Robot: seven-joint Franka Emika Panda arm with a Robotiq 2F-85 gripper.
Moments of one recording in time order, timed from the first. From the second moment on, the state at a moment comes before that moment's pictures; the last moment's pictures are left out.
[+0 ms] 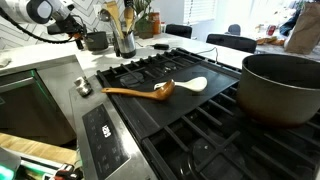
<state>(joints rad) 0.45 -0.04 -0.34 -2.33 0.07 2.98 -0.26</state>
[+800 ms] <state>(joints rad) 0.46 0.03 -0.31 -2.28 0.07 2.99 -0.27</state>
